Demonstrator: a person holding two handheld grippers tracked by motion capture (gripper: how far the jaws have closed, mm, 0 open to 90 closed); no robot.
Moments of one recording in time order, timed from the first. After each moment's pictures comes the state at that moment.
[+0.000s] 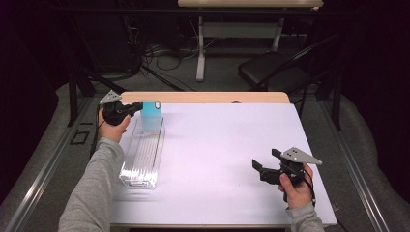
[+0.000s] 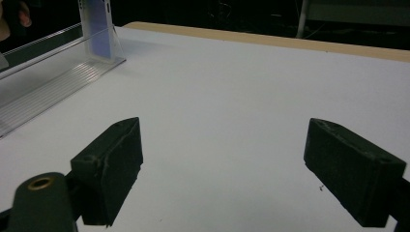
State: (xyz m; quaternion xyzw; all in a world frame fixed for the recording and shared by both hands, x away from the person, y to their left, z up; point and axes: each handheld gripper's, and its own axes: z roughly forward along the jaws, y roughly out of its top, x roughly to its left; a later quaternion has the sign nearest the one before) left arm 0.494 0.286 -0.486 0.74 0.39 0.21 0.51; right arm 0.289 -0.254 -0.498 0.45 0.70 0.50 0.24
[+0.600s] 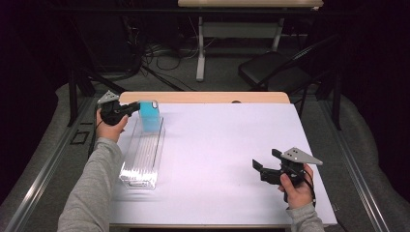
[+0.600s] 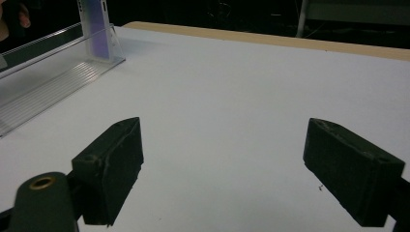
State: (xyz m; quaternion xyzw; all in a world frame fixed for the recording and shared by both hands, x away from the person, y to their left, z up) left arm 0.497 0.296 -0.490 0.73 0.41 0.20 0.50; right arm 0.289 -0.255 -0.499 0.45 0.70 0.50 0.23
